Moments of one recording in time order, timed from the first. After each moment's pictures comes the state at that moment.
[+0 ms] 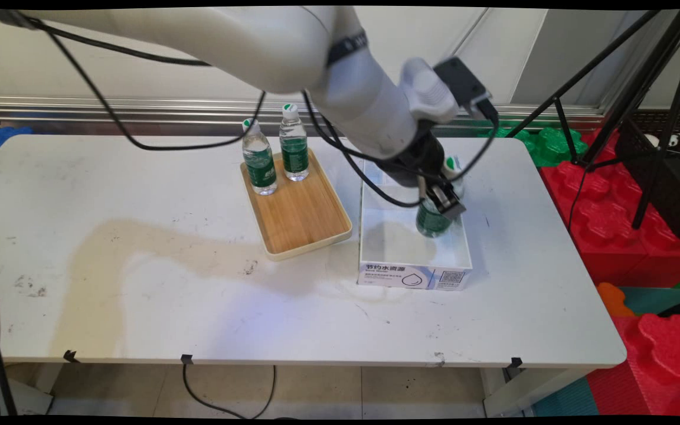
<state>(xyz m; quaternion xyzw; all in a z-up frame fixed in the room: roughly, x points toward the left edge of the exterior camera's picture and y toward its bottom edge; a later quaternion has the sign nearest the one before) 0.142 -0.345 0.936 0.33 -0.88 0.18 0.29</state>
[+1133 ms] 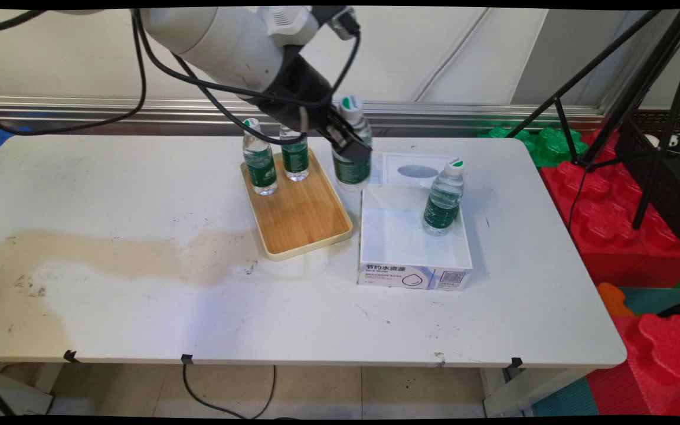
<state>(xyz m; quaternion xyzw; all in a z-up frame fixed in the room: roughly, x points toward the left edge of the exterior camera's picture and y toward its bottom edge) 0.275 -0.303 0.994 0.40 -0.84 0.21 0.30</state>
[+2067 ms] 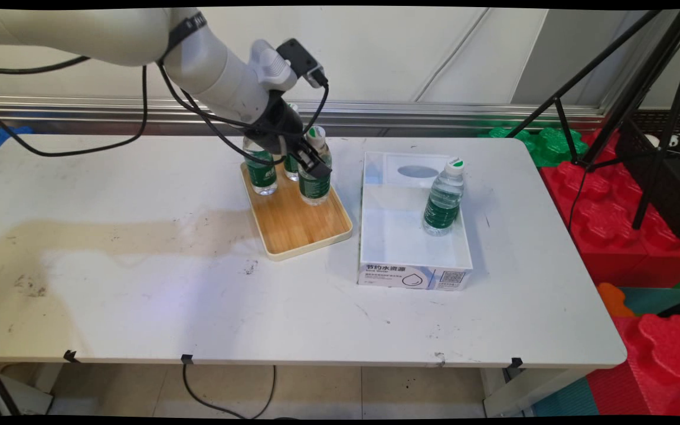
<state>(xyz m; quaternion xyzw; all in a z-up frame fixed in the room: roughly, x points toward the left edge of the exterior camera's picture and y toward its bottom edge) 0.329 -0.351 0.914 0.44 -0.84 0.20 0.23</state>
